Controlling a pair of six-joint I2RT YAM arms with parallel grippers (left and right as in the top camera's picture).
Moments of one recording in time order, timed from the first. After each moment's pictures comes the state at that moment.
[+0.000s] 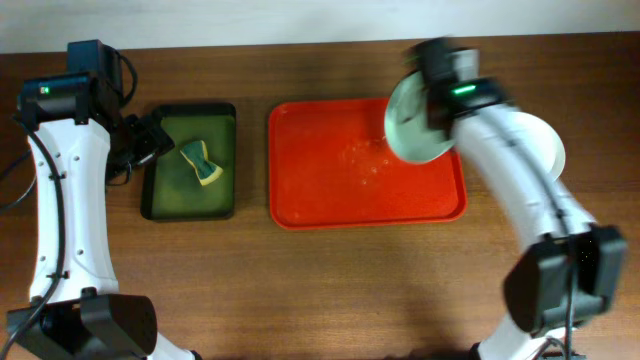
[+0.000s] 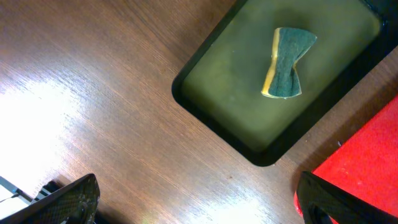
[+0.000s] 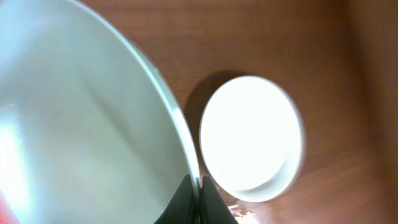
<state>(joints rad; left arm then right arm) 0.12 1.76 1.90 -1.55 -0.17 -0.56 0.16 1.84 1.67 -0.92 0.47 0.22</state>
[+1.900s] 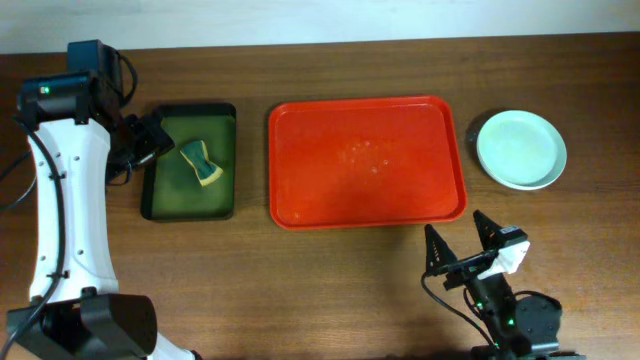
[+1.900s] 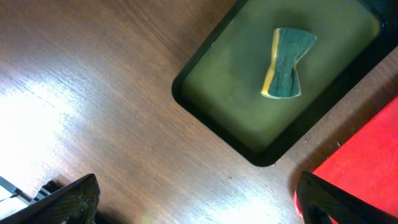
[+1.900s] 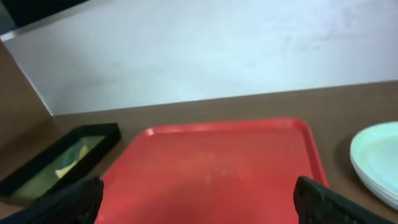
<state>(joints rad) 0.12 1.76 1.90 -1.55 -0.17 -0.56 0.06 0.02 0.09 -0.10 -0.25 0.25</state>
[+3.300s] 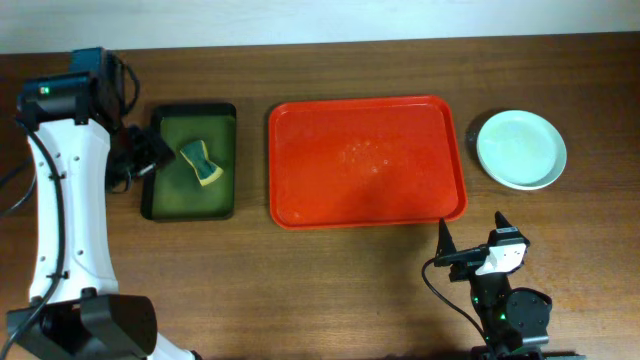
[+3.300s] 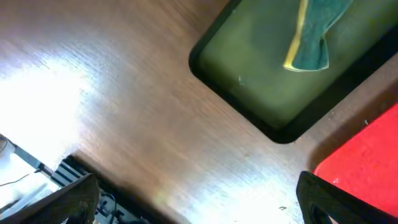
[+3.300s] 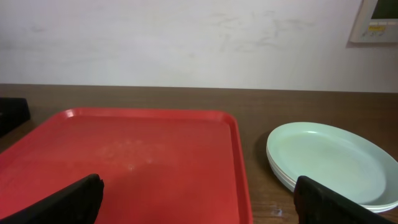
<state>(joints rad) 0.12 1.76 1.90 -1.65 -0.17 -0.56 0.06 0.01 0.01 -0.08 -0.03 0.02</state>
